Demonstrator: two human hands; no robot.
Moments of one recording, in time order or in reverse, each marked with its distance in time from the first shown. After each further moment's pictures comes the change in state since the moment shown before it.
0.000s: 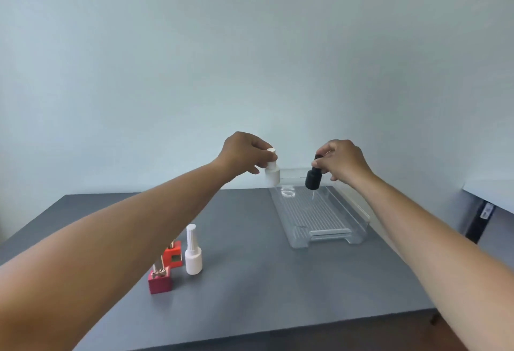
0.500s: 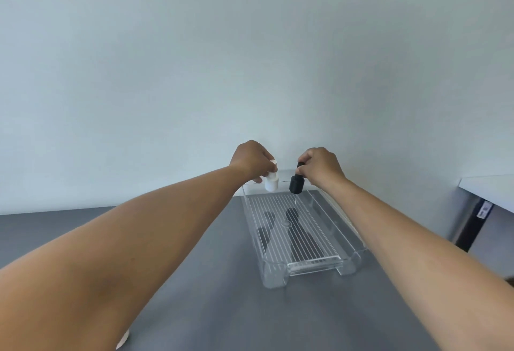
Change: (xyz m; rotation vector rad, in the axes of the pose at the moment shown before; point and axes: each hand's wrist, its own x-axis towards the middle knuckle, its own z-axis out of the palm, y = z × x) left_hand 0.136 -0.048 0.110 0.182 -0.066 -0.116; right_hand 0.110 0.087 0.042 -0.148 0.014 0.066
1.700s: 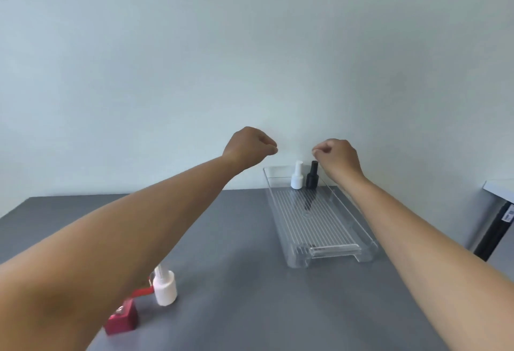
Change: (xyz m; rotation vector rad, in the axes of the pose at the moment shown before) left_hand -0.058 -0.004 -0.071 0.051 0.099 0.104; right_hand -0.040 -0.038 -0.006 0.117 0.095 -0.095
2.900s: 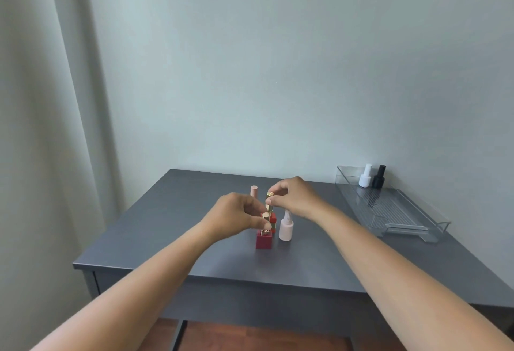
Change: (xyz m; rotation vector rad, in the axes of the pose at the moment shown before) left_hand -0.281 -0.121 -0.146 -0.037 -0.054 -0.114; right_hand -0.218 -0.177 0.128 0.040 -0.615 -0.216
